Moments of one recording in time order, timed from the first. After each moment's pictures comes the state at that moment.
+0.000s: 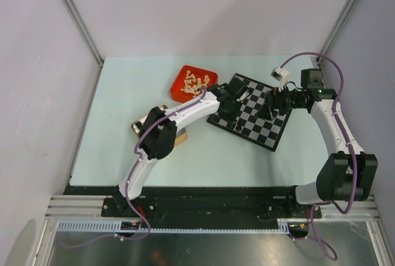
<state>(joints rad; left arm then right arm) -0.85 2.29 2.03 -0.82 -0.02 -0.35 -0.03 1.40 1.21 -0.77 -0.86 -0.40</state>
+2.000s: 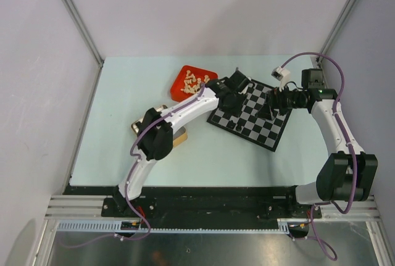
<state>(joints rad) -0.86 2.28 2.11 -0.86 -0.08 -0.34 -0.03 1.40 1.21 -0.77 -0.87 -0.40</state>
